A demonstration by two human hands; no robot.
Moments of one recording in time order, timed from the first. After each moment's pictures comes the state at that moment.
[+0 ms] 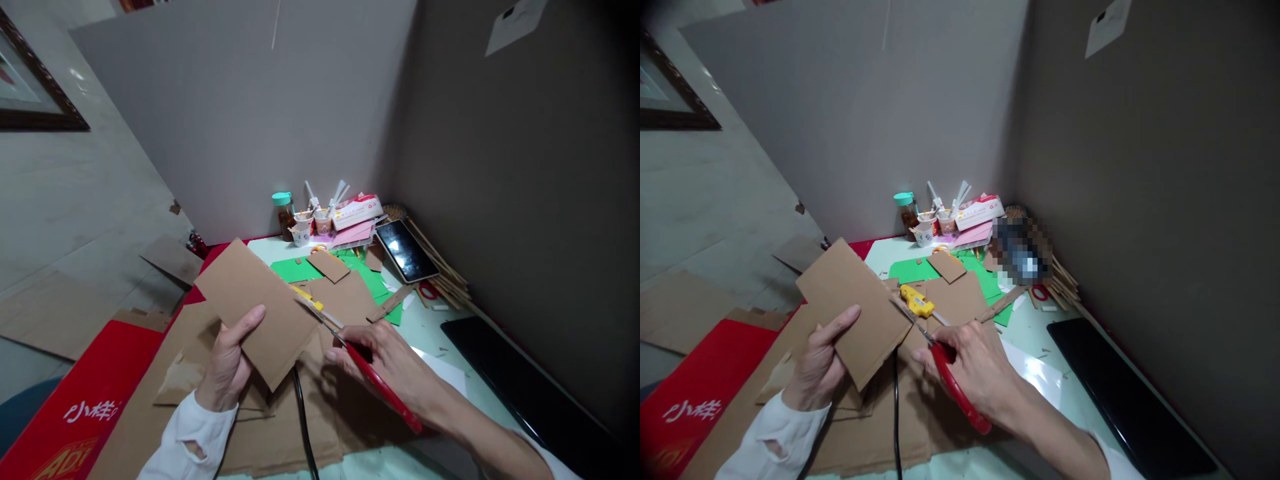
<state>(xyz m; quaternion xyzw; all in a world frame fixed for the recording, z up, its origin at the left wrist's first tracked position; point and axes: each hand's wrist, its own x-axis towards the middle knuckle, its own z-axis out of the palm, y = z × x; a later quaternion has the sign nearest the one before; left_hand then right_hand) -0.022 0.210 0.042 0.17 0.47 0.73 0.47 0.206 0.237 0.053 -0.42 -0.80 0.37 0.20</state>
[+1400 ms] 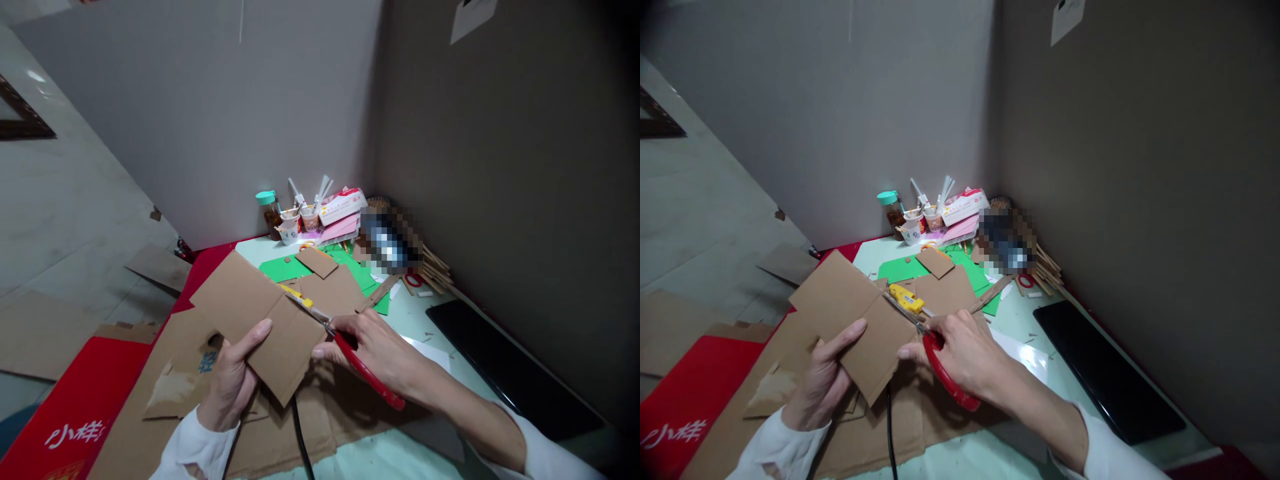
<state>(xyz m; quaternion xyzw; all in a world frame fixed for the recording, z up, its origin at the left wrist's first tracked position) -0.001 0.200 0.032 0.21 0.50 0.68 0.49 0.210 0.244 0.053 -0.45 -0.81 0.33 0.18</state>
